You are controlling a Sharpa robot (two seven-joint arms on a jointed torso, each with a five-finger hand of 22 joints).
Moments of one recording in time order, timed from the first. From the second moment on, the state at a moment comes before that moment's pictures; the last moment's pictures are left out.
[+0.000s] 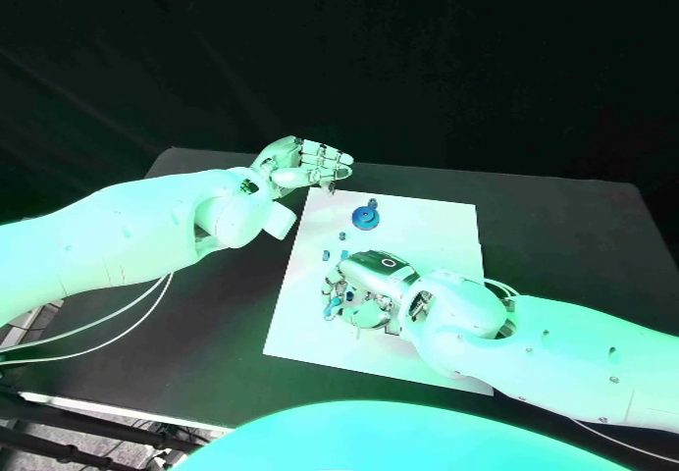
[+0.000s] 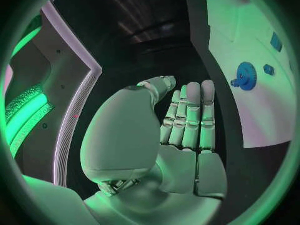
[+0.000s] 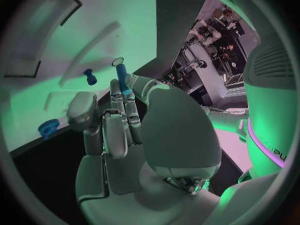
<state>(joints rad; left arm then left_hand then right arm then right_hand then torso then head) 1.16 -0.82 0.01 1.40 -0.26 -0.16 0.27 1.47 -0.24 0.53 0.10 0.29 0.89 0.21 0.14 0.32 1.01 0.14 0.26 0.18 1.00 0.07 1.15 0.48 0.17 0.84 0.16 0.94 0.80 1.04 -0.57 -0.13 1.69 -1.62 -0.31 -0.19 1.42 -0.18 0.60 0.09 0.14 1.05 0.11 0.31 0.50 1.17 0.10 0.28 0.13 1.47 -0.03 1.43 1.19 0.12 1.33 0.07 1.12 1.18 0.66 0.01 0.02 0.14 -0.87</state>
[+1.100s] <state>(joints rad) 1.16 -0.83 0.01 1.41 -0.26 -0.16 0.27 1.47 -0.24 0.53 0.10 0.29 0.88 0.20 0.14 0.32 1.01 0.14 0.27 0.18 1.00 0.07 1.15 0.48 0.17 0.84 0.16 0.94 0.80 1.03 -0.54 -0.14 1.68 -1.69 -0.26 -0.24 1.38 -0.22 0.60 0.05 0.19 0.99 0.14 0.26 0.49 1.16 0.08 0.23 0.13 1.47 -0.01 1.43 1.19 0.12 1.32 0.09 1.11 1.18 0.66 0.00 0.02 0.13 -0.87</state>
